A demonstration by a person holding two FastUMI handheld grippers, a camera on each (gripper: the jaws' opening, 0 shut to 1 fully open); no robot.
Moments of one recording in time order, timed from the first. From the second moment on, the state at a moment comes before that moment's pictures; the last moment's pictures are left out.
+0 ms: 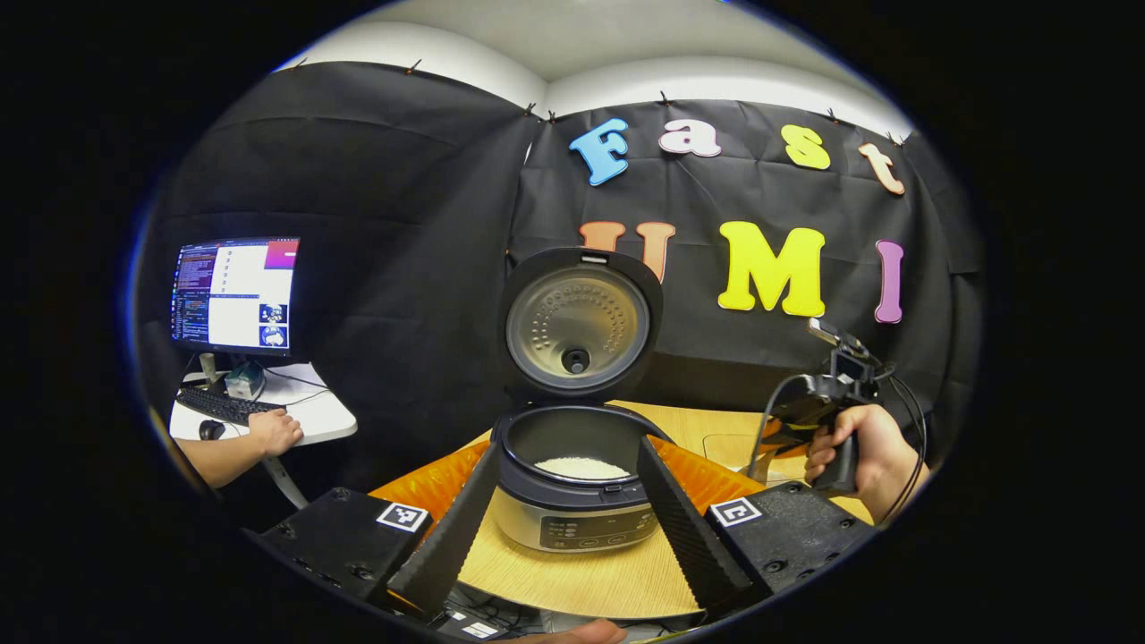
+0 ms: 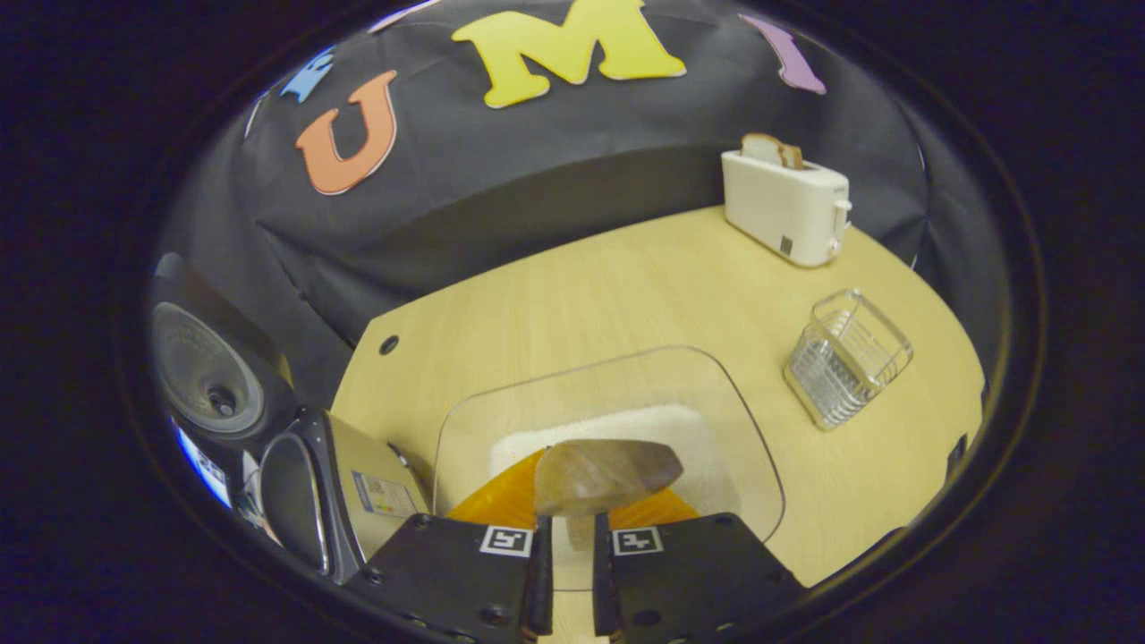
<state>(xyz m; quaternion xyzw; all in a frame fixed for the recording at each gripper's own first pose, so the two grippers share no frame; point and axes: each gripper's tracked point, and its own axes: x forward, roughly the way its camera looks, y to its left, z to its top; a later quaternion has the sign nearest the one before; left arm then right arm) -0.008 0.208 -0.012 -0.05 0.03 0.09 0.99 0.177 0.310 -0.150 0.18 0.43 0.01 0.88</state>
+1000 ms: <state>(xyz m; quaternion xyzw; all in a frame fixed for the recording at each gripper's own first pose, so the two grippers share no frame) 0.000 0.192 -0.011 -0.05 0.02 0.07 1.00 0.161 0.318 -0.149 0.44 0.39 0.02 0.81</state>
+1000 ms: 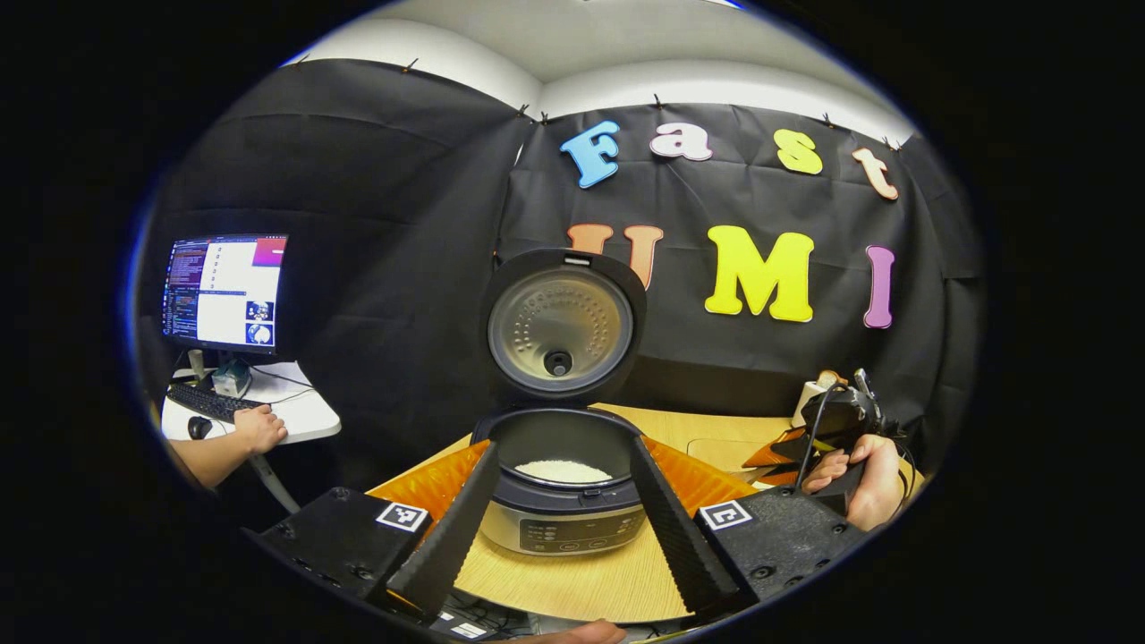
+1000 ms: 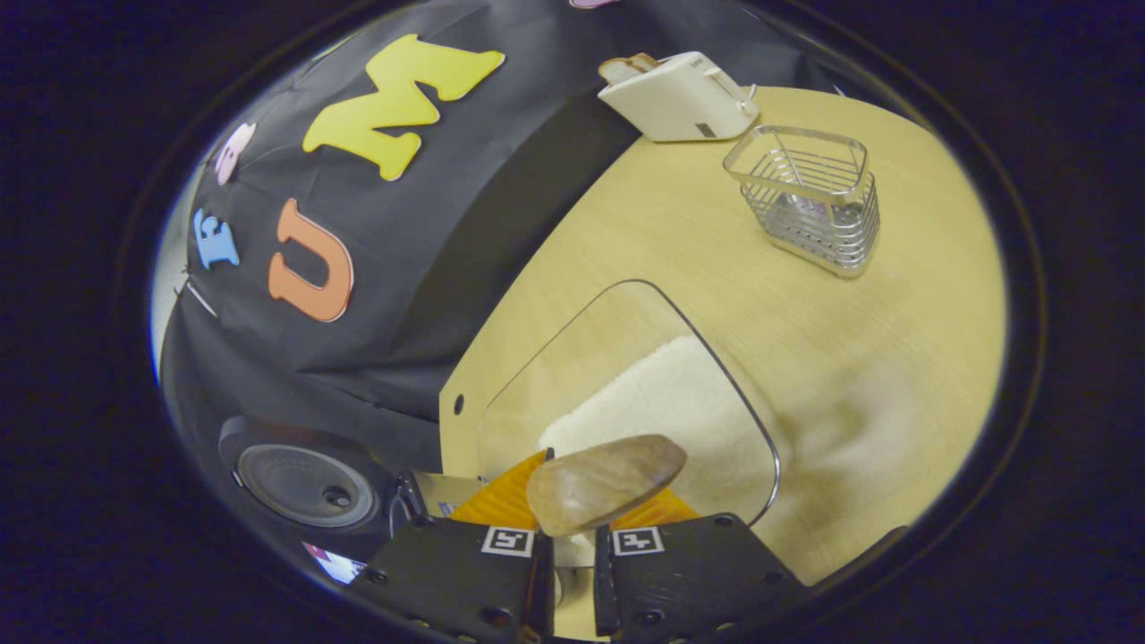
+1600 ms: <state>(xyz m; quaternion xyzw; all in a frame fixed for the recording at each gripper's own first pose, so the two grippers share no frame) 0.003 0.188 -0.013 -0.05 0.03 0.07 1.00 0.164 0.312 -0.142 0.58 0.40 0.04 0.71</state>
